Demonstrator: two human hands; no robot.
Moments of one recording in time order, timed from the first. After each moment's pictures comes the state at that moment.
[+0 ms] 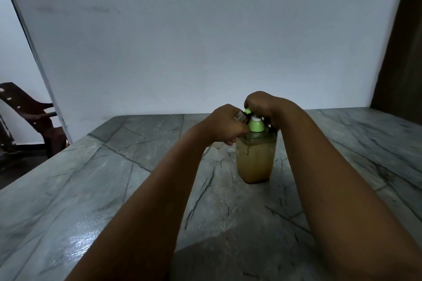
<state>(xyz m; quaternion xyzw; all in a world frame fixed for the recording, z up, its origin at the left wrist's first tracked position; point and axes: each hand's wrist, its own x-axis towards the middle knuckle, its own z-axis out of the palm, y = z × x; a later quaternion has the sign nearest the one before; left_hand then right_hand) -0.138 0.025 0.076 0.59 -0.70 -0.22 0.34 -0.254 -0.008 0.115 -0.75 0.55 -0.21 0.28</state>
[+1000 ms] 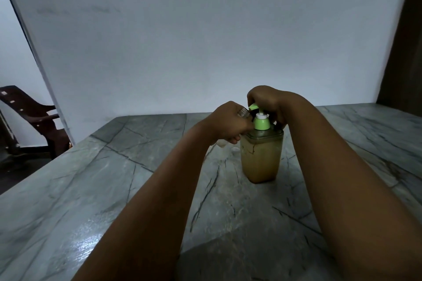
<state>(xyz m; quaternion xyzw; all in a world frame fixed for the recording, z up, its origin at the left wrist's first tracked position) -0.137 0.024 0.078 0.60 -0.68 -0.24 0.34 -0.256 -0.004 0.117 -0.77 0.55 -0.21 0.25</state>
